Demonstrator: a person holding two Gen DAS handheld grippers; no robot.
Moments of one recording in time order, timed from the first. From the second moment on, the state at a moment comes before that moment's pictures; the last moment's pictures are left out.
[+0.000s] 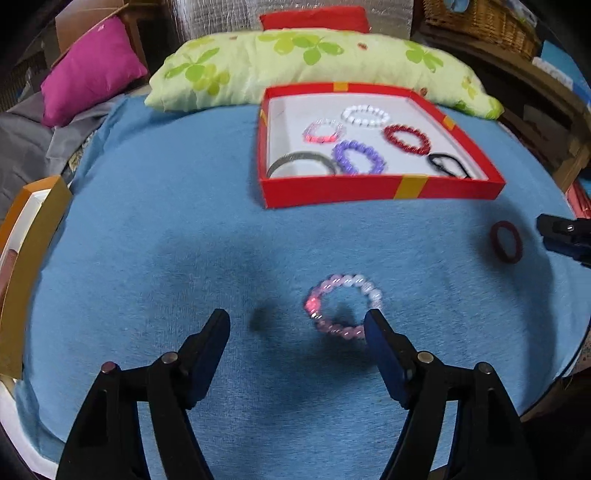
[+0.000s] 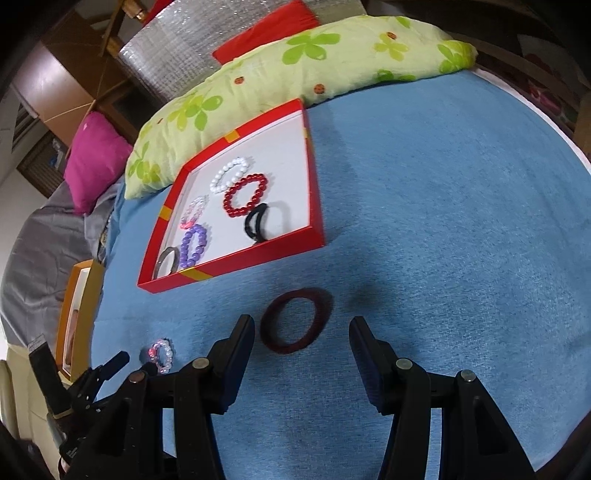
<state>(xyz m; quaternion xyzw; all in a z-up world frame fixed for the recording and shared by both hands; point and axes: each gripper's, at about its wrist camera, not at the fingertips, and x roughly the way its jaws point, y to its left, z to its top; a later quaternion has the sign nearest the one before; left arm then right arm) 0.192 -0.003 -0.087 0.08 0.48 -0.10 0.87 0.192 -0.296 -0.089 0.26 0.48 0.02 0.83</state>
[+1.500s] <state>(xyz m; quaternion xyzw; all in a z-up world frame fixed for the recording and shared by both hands) 0.207 0.003 -0.120 0.05 0.52 -0.09 0.85 0.208 -0.259 -0.119 0.17 0.50 0.02 0.85</state>
